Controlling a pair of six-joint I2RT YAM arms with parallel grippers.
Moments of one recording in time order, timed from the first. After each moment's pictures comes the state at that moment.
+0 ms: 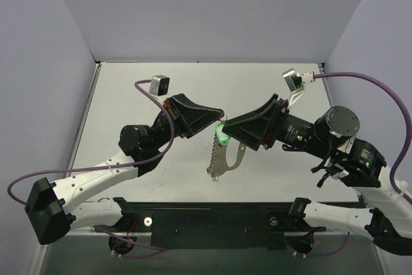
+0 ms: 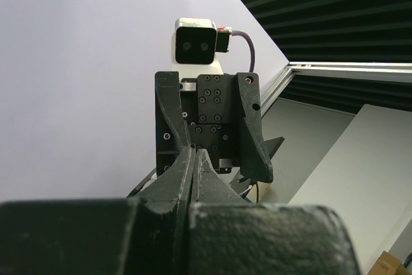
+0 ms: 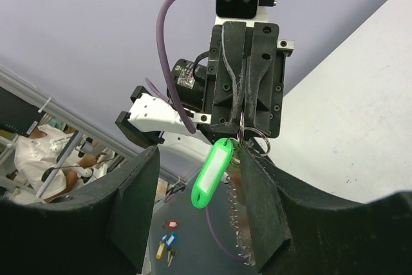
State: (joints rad) left arm -0.91 1.14 0.85 1.08 0.30 -1.35; right arm 1.01 0.92 1.42 -0.41 -0.13 0.73
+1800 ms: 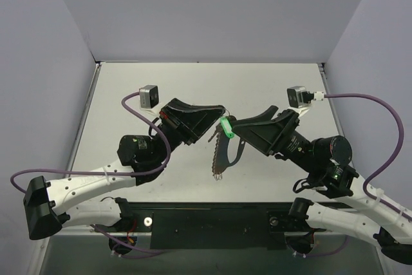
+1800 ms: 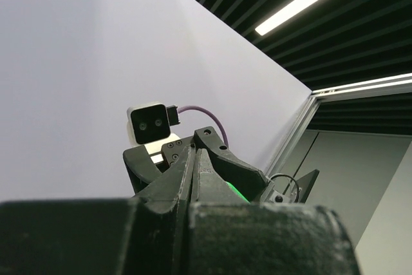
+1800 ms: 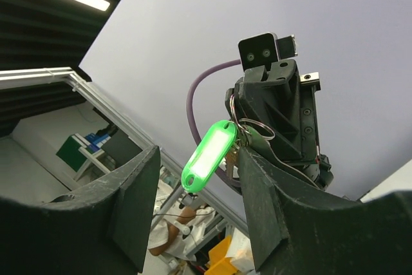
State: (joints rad) left arm -1.10 1.11 0.89 1.07 0.01 -1.01; right arm 1.02 0.74 0.95 0.28 -0.09 1.06
